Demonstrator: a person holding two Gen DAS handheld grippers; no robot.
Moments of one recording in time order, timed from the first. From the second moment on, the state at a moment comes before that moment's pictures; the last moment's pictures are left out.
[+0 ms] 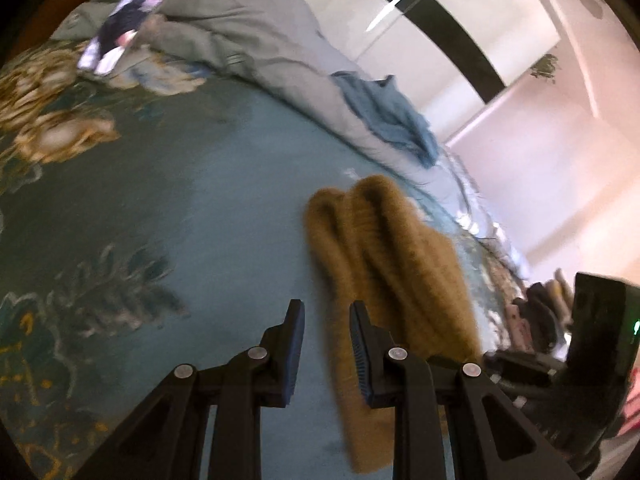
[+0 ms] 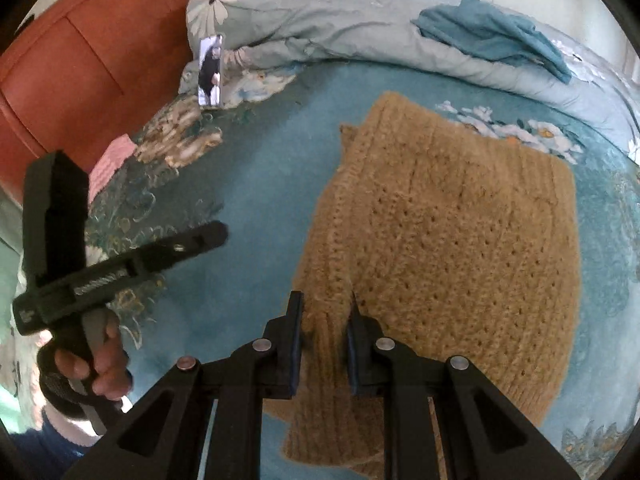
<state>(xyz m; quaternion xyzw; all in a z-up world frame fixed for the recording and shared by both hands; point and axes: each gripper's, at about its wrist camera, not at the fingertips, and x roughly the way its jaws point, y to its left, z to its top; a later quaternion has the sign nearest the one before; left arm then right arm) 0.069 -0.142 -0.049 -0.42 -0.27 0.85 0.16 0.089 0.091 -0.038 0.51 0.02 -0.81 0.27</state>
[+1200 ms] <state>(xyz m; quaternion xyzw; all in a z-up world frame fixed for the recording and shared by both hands) 0.043 -0.086 -0.044 -0.45 -0.27 0.83 0.21 0.148 0.304 -0.071 0.47 -0.24 -0.83 0.18</state>
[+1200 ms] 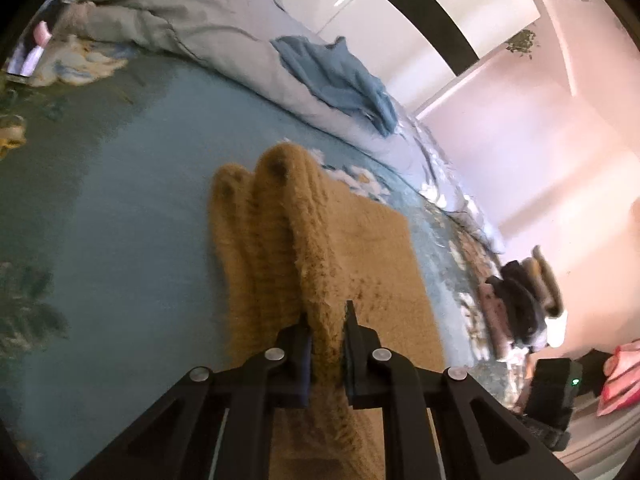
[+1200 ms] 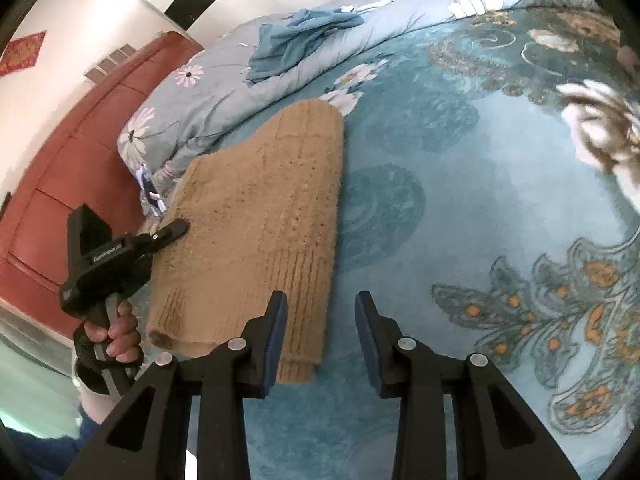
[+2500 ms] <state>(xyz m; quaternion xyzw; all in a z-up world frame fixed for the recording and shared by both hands) -0.046 -0.049 -0.034 -0.45 -0.23 0.82 0.26 0.004 0.421 -0.069 0.54 -0.23 -0.80 0.15</state>
